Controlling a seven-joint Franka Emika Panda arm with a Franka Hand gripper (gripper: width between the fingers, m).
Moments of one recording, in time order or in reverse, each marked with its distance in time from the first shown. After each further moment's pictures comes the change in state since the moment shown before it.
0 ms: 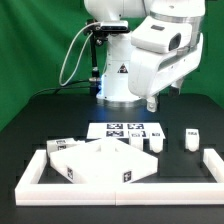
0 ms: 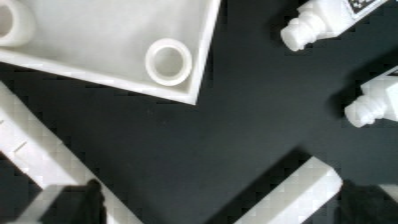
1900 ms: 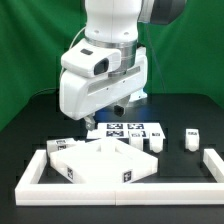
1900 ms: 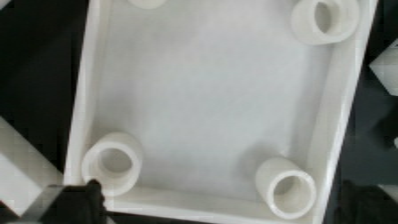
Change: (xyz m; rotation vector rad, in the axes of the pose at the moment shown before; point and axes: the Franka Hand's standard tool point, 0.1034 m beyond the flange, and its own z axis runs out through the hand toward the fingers) arm -0.083 0.077 0.044 -0.013 -0.018 0.049
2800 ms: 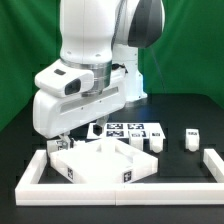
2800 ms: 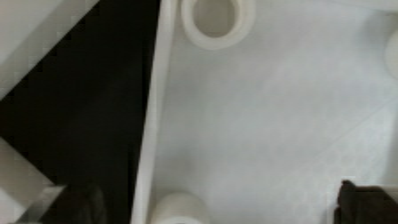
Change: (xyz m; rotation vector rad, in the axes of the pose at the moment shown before) arm -0.023 0.034 0.037 -0.040 0.020 0.041
